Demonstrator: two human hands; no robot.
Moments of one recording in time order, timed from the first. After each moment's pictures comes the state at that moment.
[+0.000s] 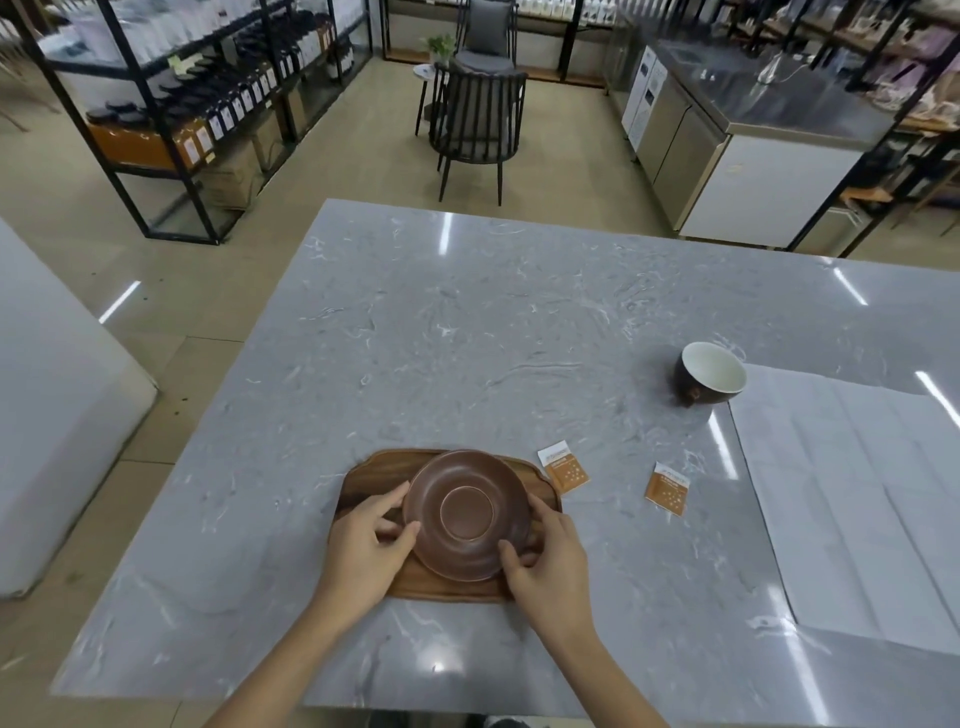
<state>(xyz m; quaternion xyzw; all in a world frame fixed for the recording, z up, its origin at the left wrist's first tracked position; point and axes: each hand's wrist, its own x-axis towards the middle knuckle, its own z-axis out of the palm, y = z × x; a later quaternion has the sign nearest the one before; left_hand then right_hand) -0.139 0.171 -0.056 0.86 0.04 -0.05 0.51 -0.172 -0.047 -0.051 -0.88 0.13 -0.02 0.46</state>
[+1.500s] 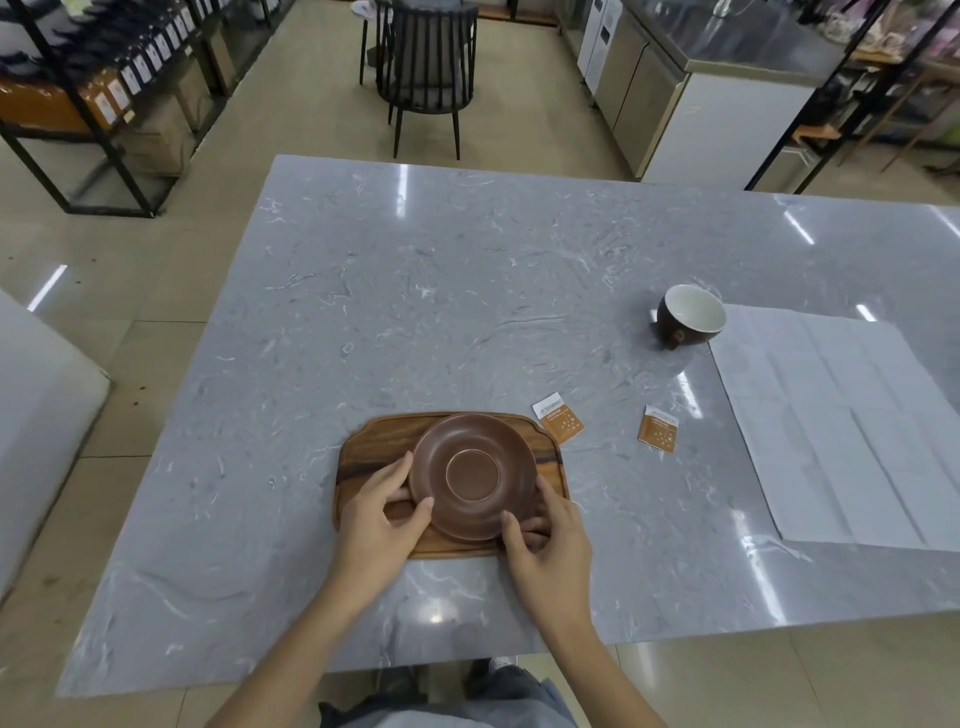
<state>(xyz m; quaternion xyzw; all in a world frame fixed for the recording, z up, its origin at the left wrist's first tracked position) -0.146 0.176 -0.075 0.83 -0.01 -0.08 0.54 -0.211 -0.016 -0.060 -0.81 0.21 -0.10 0.54</state>
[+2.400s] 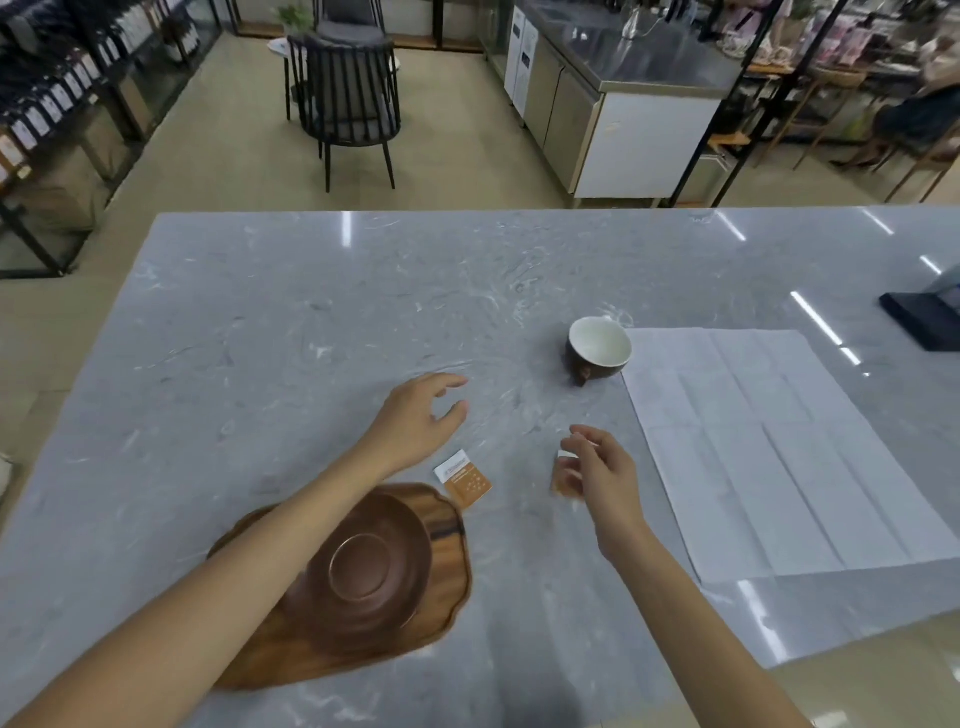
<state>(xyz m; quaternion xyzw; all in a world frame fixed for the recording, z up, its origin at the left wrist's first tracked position) 0.028 0.000 -0.004 0.87 -0.24 -0.07 0.43 -0.107 -0.213 -0.020 -0.64 0.35 -0.11 0.68</state>
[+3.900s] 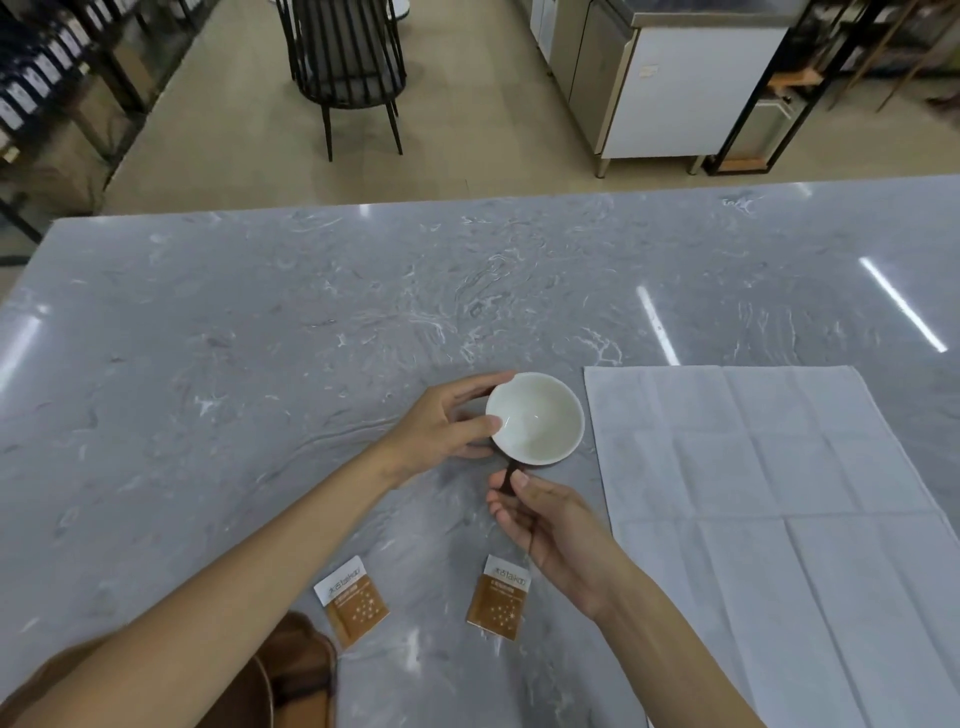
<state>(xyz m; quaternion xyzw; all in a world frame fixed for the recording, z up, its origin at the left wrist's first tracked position) 0.119 -0.173 -0.020 0.65 -0.13 -0.34 0.66 -0.015 -0.321 -0.029 -0.40 0.25 0.16 0.87</state>
